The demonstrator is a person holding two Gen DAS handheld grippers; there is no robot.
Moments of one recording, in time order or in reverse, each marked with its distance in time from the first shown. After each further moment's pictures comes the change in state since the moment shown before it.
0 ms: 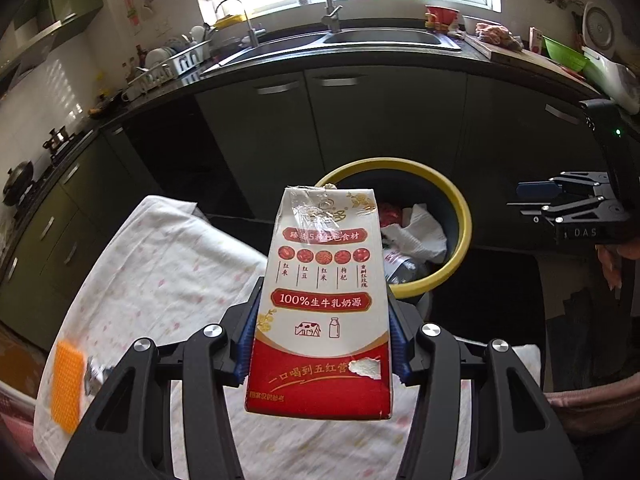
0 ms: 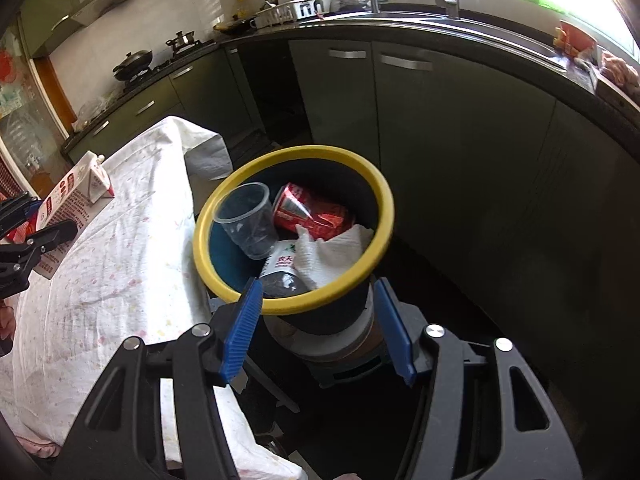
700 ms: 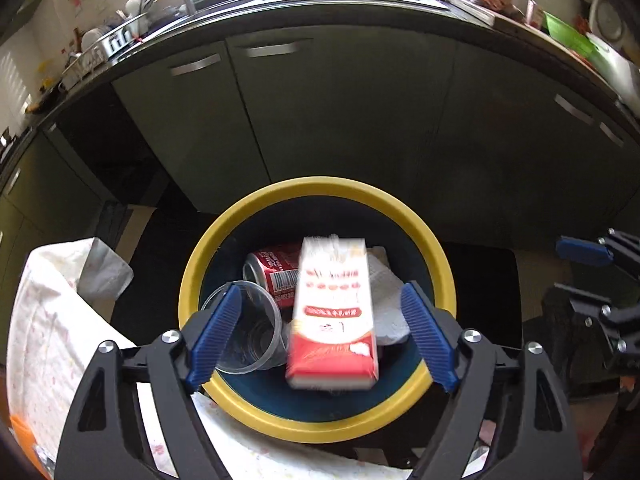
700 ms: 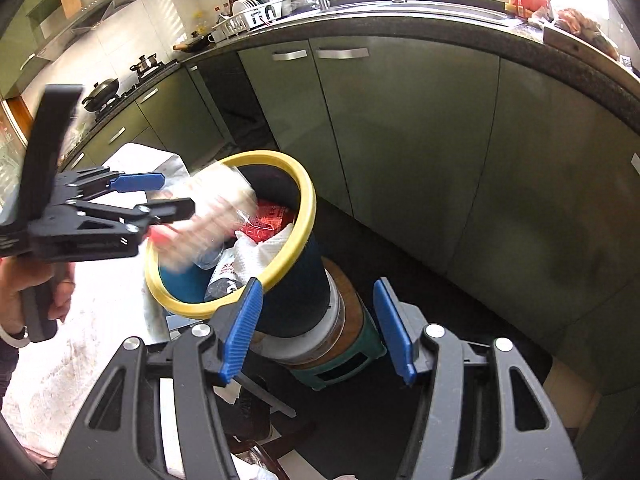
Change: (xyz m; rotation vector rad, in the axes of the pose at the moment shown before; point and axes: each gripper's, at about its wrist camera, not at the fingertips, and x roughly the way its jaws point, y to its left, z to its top) left arm 0.153 -0.074 0.102 -0.001 0.123 -0.124; right arm 0.003 -0.054 -0.006 0.104 -0.005 -0.020
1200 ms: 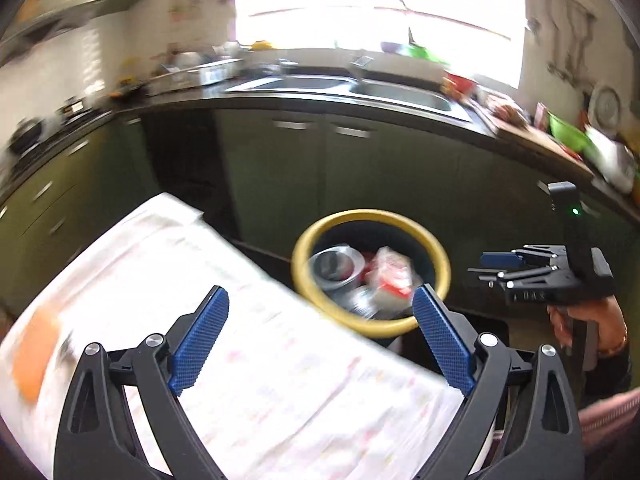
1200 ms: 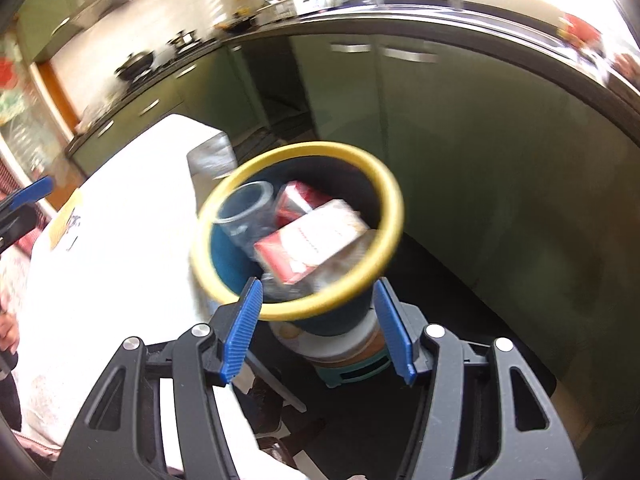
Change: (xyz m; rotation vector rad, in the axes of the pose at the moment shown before) left arm -0.183 0.085 -0.147 -0.233 -0.311 0.084; right arm 0.016 0.082 0.009 -0.158 0.053 0.098
